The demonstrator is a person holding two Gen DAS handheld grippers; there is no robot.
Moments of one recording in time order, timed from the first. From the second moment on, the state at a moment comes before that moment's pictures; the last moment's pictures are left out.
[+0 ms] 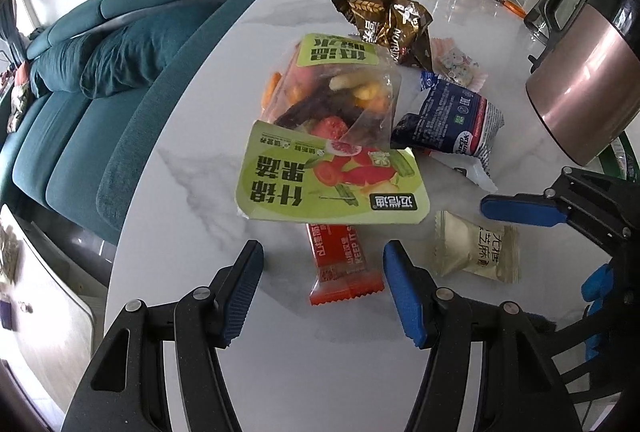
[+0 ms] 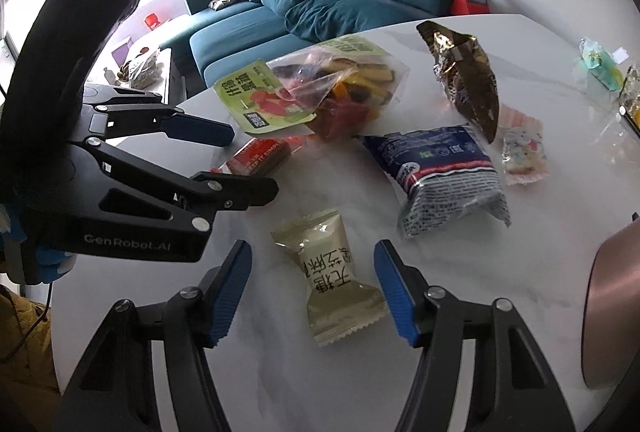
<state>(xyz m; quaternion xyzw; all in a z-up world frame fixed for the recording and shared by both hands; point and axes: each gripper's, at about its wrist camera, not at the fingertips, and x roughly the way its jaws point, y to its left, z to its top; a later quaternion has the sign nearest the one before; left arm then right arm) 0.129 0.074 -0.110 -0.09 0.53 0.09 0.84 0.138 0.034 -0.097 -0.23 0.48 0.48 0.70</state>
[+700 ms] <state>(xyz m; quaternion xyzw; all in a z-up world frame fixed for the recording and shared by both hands) 0.132 0.060 -0.110 -0.05 0.51 0.08 0.86 0.128 0.033 -0.101 -0.24 0.47 0.46 0.71</state>
